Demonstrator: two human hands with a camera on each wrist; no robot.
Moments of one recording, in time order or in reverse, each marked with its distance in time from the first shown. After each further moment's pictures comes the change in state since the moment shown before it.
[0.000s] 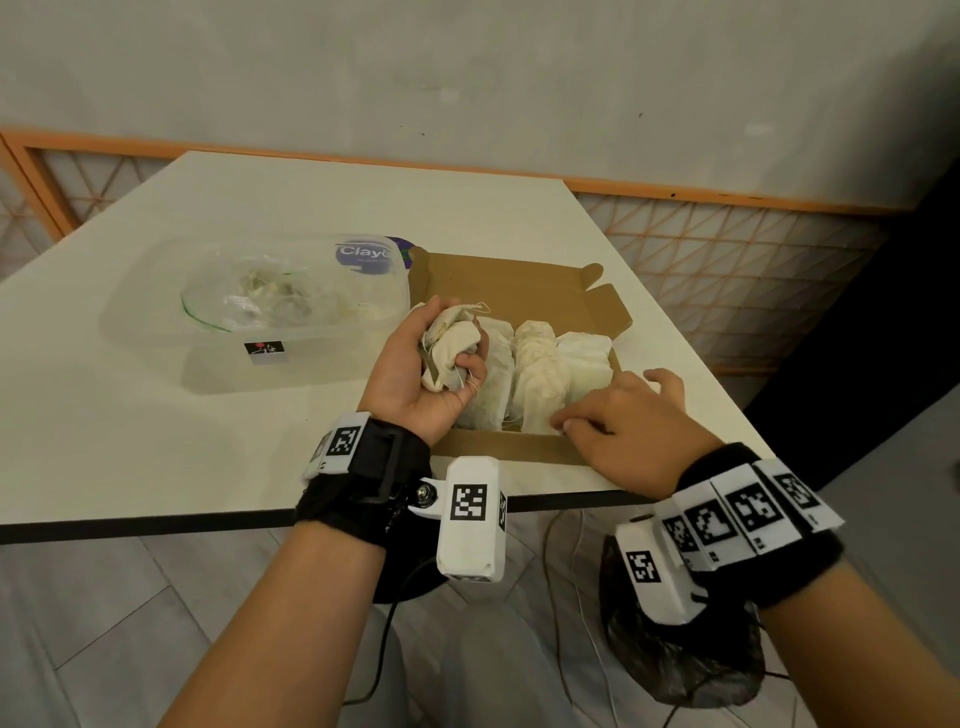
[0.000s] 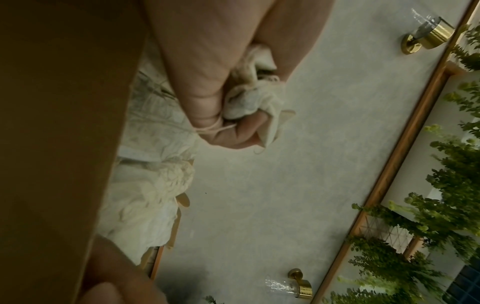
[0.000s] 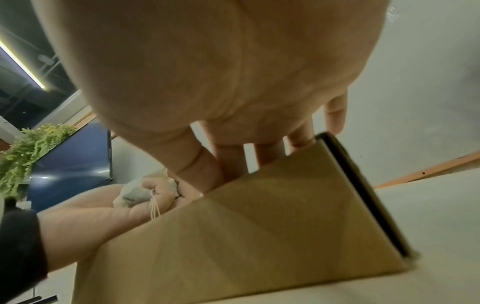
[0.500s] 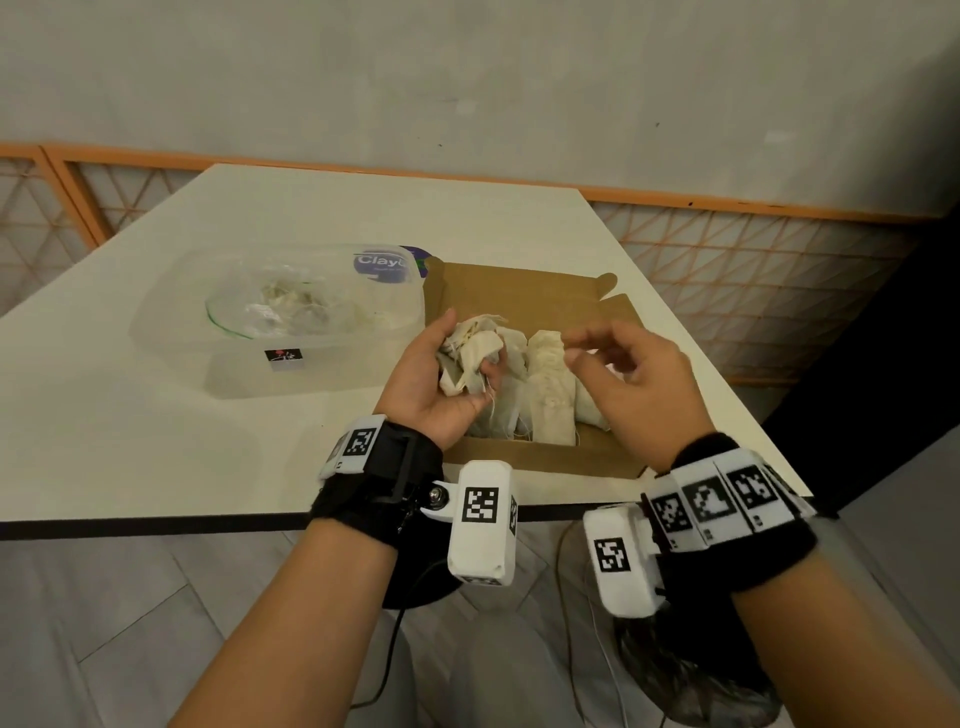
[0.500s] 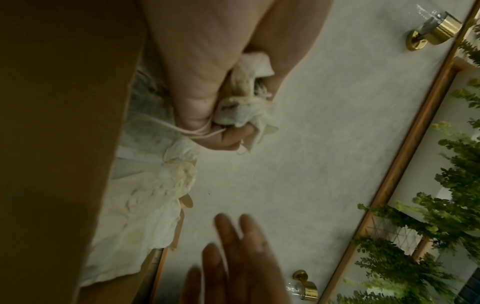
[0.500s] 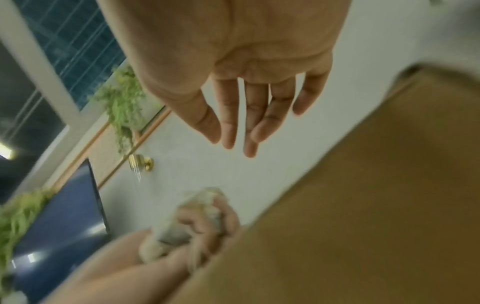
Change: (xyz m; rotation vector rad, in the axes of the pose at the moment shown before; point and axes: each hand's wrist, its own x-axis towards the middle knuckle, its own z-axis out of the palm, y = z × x) left_hand -0.002 -0.001 0.007 0.031 0.090 -0.006; right_hand 0.016 -0.014 -0.007 0.811 0.531 -0.052
